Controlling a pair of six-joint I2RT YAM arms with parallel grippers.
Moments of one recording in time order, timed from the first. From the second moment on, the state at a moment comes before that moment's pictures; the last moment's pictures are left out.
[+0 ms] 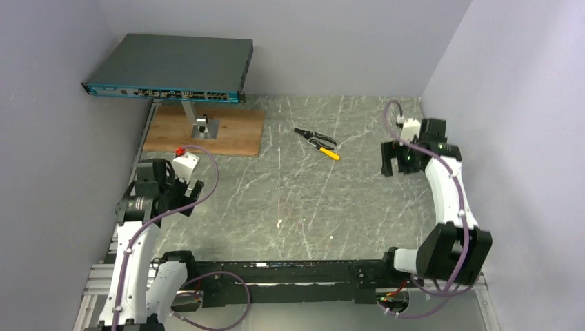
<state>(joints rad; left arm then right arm) 0.06 0.72 0.80 -0.93 0.01 0.47 -0.20 1.22 1.02 -0.82 -0.25 -0.31</state>
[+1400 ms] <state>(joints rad) 0.06 1.08 1.13 -0.90 0.22 0.48 -0.42 2.28 2.01 -0.90 -0.04 -0.43</state>
